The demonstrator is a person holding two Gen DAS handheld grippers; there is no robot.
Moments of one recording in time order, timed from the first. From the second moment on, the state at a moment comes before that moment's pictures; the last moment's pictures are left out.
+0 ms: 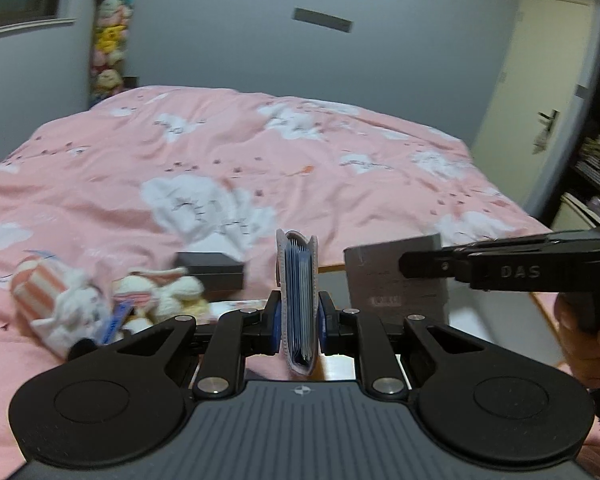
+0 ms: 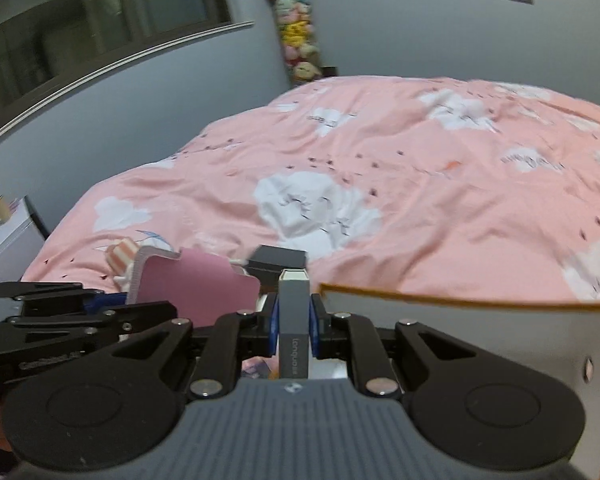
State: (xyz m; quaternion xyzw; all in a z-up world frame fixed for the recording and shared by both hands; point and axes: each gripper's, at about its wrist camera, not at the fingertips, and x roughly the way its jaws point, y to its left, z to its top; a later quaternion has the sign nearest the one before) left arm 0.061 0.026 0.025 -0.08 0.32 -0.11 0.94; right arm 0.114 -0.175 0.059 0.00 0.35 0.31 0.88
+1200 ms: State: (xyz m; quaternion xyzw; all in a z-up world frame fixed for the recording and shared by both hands) left arm 0.110 -0.068 -0.055 0.00 0.59 -0.10 0.80; right arm 0.140 -0.214 -0.061 0.11 0.56 0.22 0.79
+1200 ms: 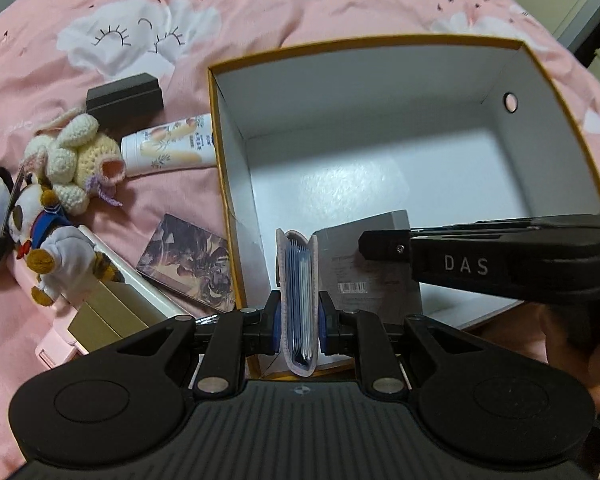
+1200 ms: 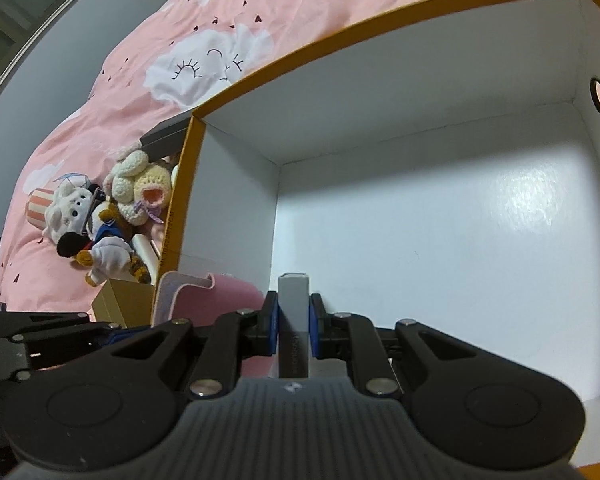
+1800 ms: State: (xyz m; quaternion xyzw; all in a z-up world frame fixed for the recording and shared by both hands) left arm 0.109 -0.067 -0.071 0.01 0.59 -0.10 0.80; right arm 0.143 -0.204 -0.075 0.12 0.57 0.20 0.78
